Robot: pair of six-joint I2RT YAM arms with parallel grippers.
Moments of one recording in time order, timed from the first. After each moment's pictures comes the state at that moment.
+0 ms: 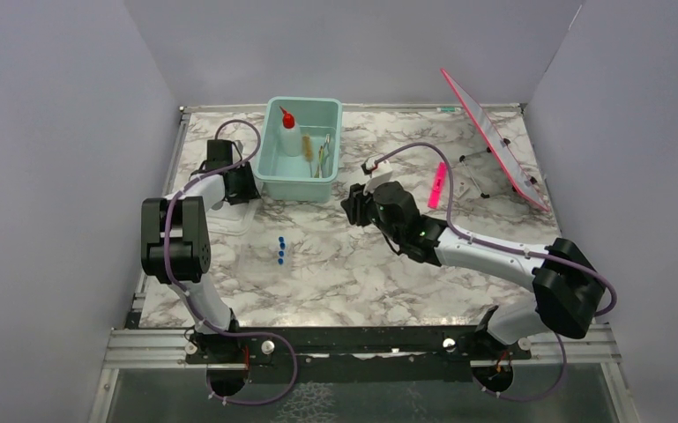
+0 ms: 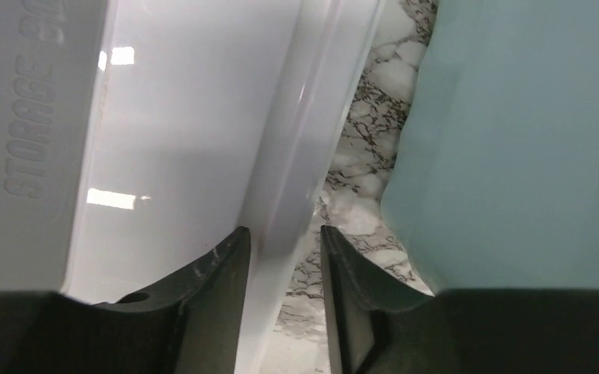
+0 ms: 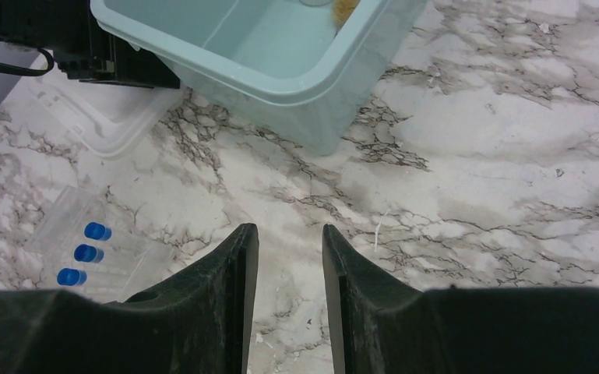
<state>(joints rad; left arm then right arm) 0.05 1.77 1.08 -0.27 0.19 -0.24 0.90 1.44 0.88 0.23 0.30 0.31</state>
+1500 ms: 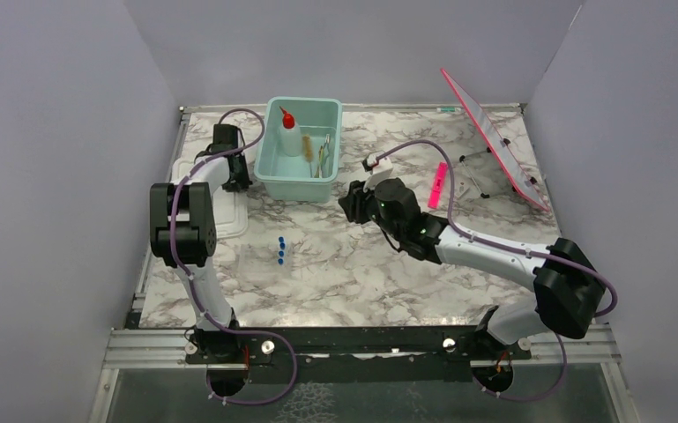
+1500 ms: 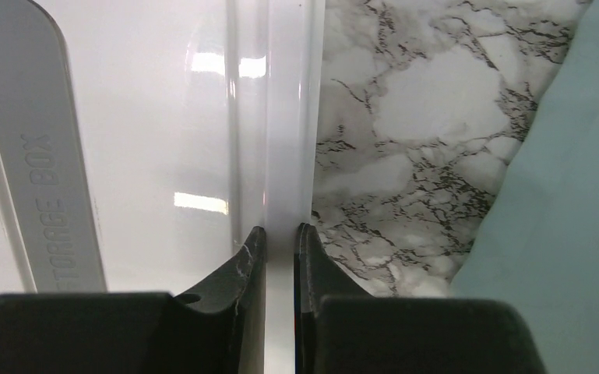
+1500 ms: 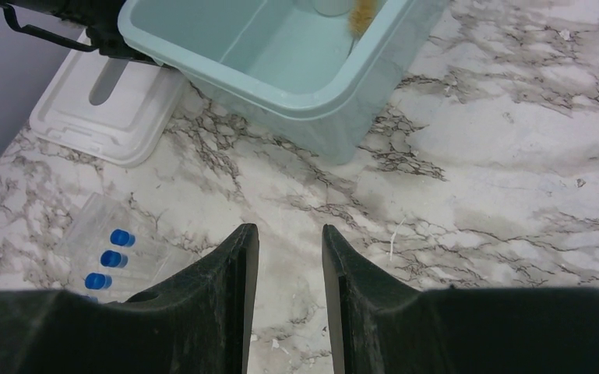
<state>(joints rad) 0.03 1.92 1.31 -0.40 -0.06 -0.17 0.89 1.44 0.89 0.23 0.26 0.33</state>
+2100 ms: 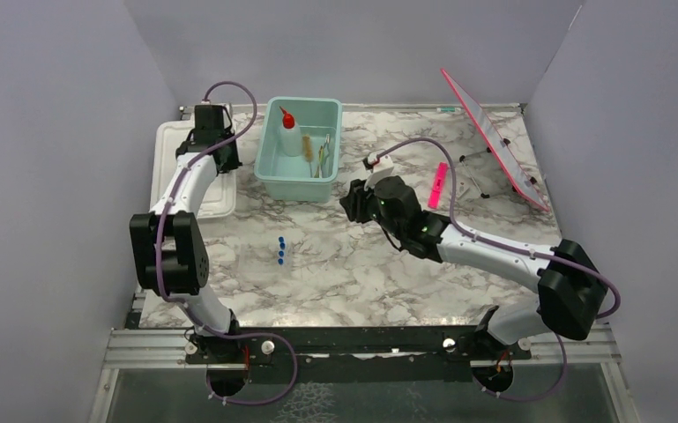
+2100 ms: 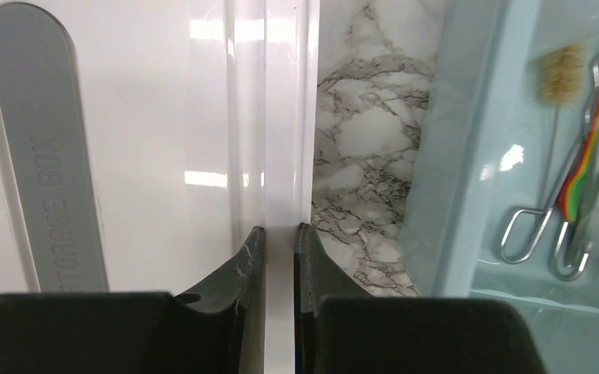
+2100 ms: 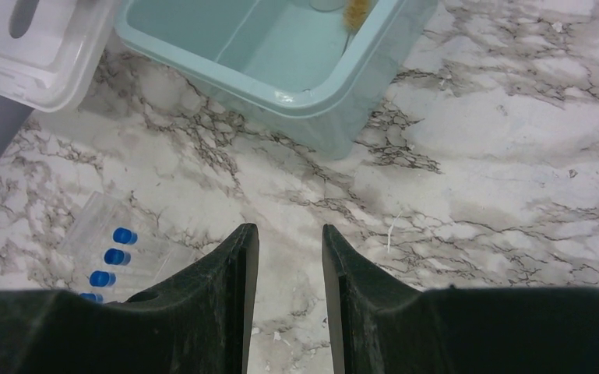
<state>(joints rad) 0.03 1.70 1.36 -0.47 -0.06 -0.06 0.89 1.43 0.92 0.17 0.26 0.35</state>
